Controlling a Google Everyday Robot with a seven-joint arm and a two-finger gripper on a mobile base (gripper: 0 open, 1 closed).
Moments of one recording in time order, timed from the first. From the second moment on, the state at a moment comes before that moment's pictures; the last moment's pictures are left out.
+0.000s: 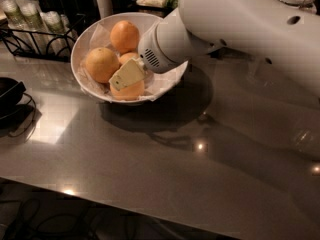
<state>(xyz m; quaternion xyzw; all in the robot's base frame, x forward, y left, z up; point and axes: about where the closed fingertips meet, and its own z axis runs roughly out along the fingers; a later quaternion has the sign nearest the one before) 0.559 0.046 0.934 -0.42 0.81 0.16 0.38</state>
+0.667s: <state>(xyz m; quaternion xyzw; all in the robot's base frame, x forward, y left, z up) 0.570 0.069 0.919 -0.42 0.81 0.18 0.37</state>
